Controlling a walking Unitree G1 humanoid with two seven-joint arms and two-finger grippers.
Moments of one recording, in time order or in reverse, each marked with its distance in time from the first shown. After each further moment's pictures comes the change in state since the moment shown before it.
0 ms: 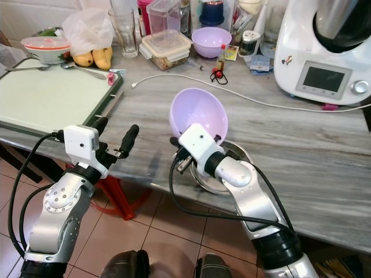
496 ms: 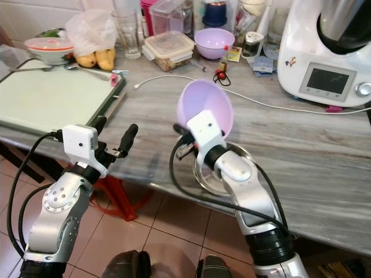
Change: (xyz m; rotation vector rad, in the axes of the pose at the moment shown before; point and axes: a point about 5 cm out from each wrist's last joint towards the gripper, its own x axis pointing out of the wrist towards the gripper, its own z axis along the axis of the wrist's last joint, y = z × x) left arm 0.000 0.001 0.001 0.004 -0.005 0.002; right arm 0.001 -0.007 0.008 0.170 -0.043 -0.113
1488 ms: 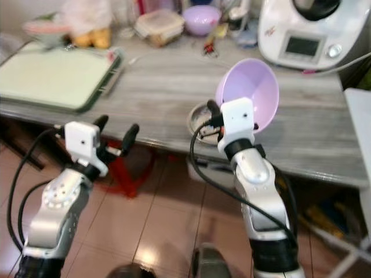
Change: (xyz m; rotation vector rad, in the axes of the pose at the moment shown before) left arm 0.006 -0.003 0.000 0.020 0.001 -0.046; right arm -0.025 -0.035 0.018 0.039 -0.144 -0.419
